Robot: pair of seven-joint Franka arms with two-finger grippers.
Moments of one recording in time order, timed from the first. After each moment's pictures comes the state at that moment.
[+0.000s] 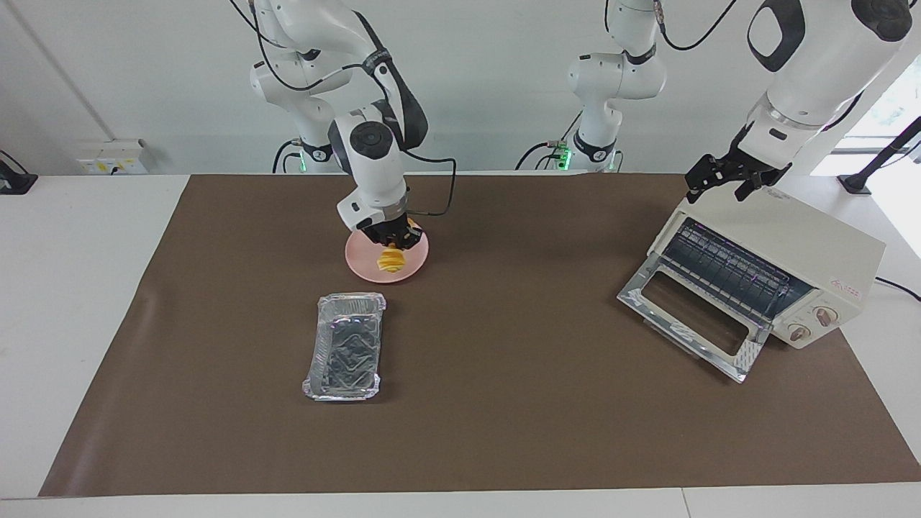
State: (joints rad) left arm -0.17 -0.02 0.14 -1.65 -0.02 1.53 -0.03; right arm 0.39 0.06 0.07 -2.12 0.05 2.11 0.68
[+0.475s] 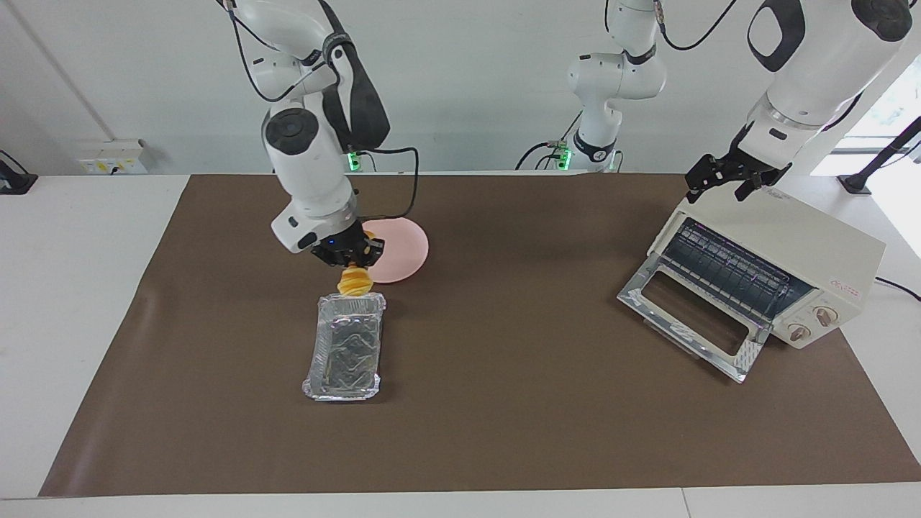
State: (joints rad) left arm -0.17 -0.02 0.14 -1.65 -0.02 1.53 -0.03; right arm 0.18 0.22 0.06 -1.72 0.08 1.93 0.29
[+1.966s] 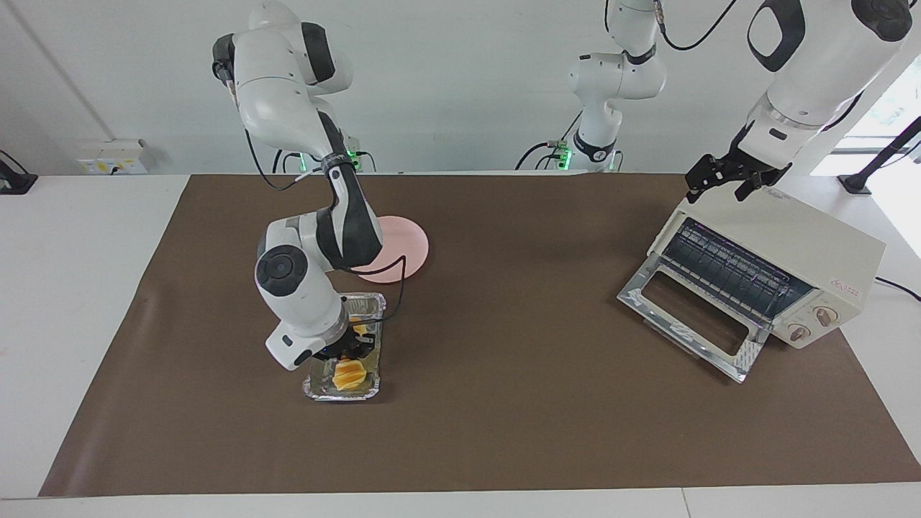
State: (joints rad) left arm -0.17 -0.02 0.14 -1.65 -0.02 1.53 -0.03; right arm 0.16 0.67 0.05 -1.36 0.05 2.01 0.18
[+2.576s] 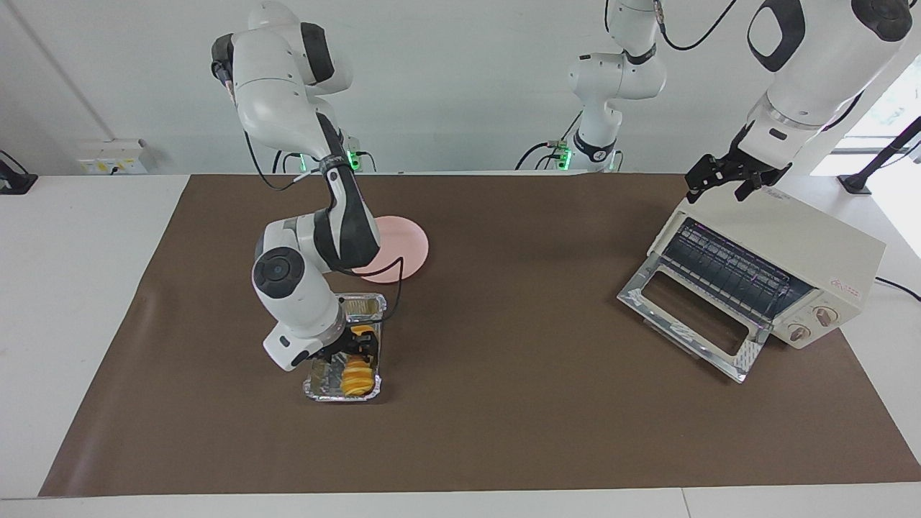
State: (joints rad) left arm -0.17 -0.02 0.14 -1.65 -0.02 1.53 -0.03; right arm 0.15 0.66 0.05 -1.37 0.05 2.00 0.18
